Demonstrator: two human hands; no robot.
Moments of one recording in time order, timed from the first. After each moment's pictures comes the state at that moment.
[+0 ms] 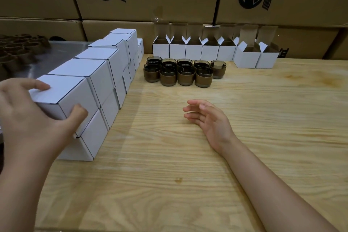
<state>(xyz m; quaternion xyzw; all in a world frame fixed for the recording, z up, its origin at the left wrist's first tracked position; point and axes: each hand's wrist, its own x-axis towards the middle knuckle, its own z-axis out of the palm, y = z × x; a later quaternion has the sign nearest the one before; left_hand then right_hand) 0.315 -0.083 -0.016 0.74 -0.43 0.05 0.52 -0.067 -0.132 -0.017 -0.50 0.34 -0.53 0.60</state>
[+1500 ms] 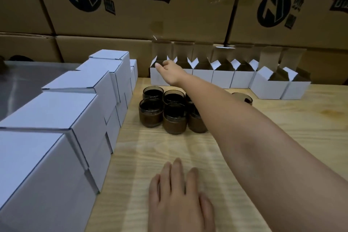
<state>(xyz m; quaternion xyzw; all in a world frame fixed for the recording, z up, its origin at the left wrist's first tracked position) 0.081 -0.168 -0.035 0.67 -0.72 -0.03 0.19 0.056 -0.474 0.058 -0.76 0.55 -0.23 0.24</state>
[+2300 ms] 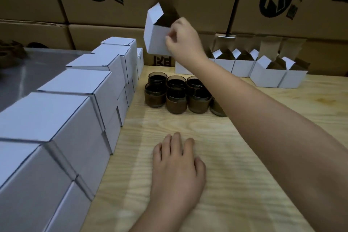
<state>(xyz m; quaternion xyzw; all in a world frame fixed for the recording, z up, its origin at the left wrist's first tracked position) 0.083 -0.161 -0.034 0.66 -0.73 -0.05 0.19 0.043 -0.377 0.114 -0.78 0.46 -0.42 0.00</state>
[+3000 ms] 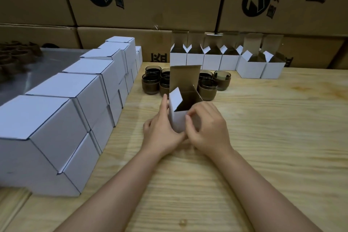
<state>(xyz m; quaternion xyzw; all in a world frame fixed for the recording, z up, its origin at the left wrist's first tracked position) 0.092 -0.172 -0.025 0.63 -0.65 -0.23 0.36 -0.043 -0.171 -0.014 -0.76 0.41 -0.50 -0.07</state>
